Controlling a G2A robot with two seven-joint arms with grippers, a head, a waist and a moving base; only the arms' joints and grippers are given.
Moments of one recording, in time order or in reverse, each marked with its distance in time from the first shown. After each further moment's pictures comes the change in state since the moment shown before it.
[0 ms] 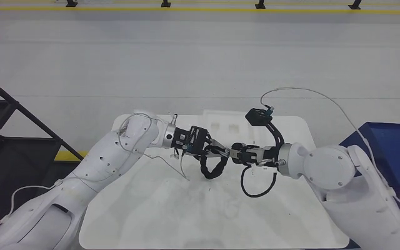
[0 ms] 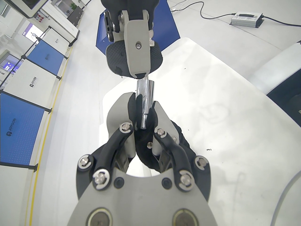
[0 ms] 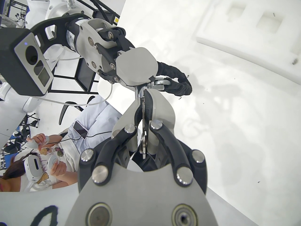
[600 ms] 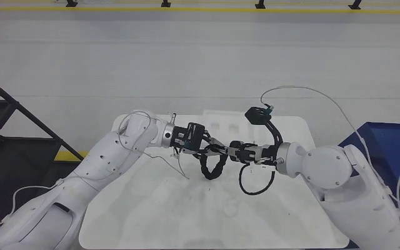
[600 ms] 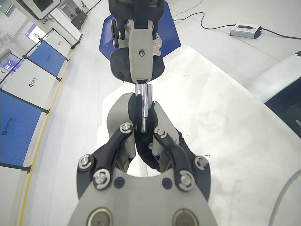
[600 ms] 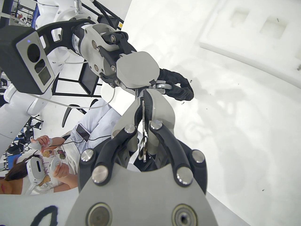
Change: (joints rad) left arm -0.001 -0.011 0.002 0.043 -0.040 -0.015 0.040; right arm -0.003 -0.004 -0.009 0.019 0.029 -0.020 -0.063
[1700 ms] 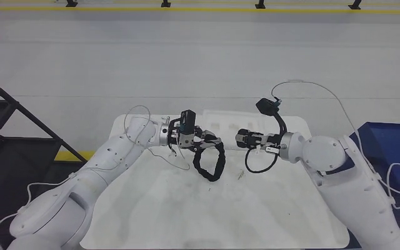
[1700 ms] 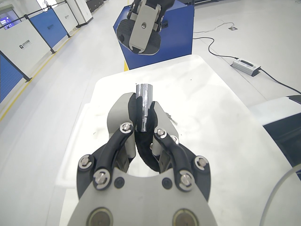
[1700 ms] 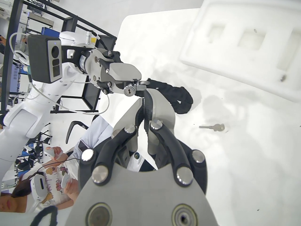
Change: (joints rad) left arm -0.060 -0.090 0.114 0.367 -0.213 -0.026 0.014; right arm 0.008 -0.007 0.011 0.222 0.027 -0.156 -0.092
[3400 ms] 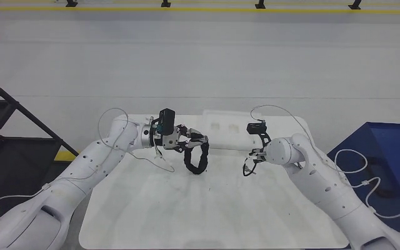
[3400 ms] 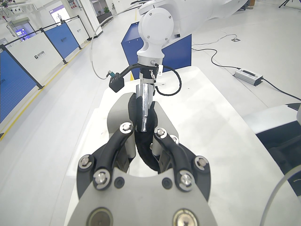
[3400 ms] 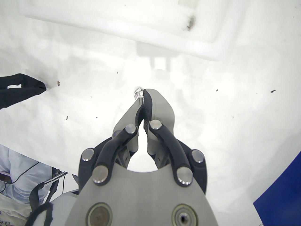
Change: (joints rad) left arm 0.083 0.176 -0.083 -0.224 -0.081 0.000 0.000; right arm 0.194 -0.084 -0.346 0.467 -0.427 0.049 0.113
